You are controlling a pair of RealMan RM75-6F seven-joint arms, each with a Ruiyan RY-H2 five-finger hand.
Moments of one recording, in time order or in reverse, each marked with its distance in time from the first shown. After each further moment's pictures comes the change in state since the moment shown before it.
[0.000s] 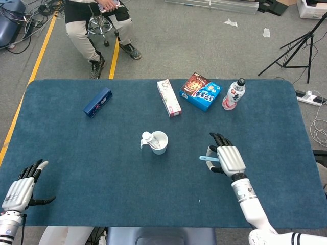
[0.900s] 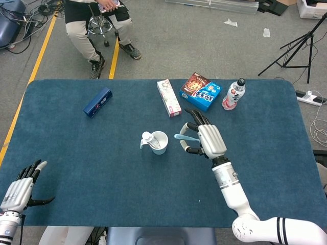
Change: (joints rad) left arm 0.004 0.009 0.004 -0.003 -0.001 0.002 -0.006; right arm 0.138 -0.074 0.210 -0.064 -0.022 0.018 0.172
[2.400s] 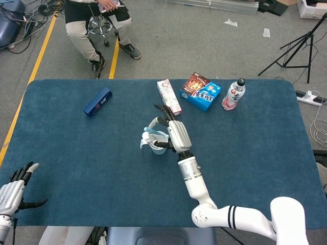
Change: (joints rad) left arm 0.027 0.043 0.011 0.010 0.020 0.014 -0.057; right arm 0.195 -0.411 0.089 0.428 -0.053 0.008 0.242
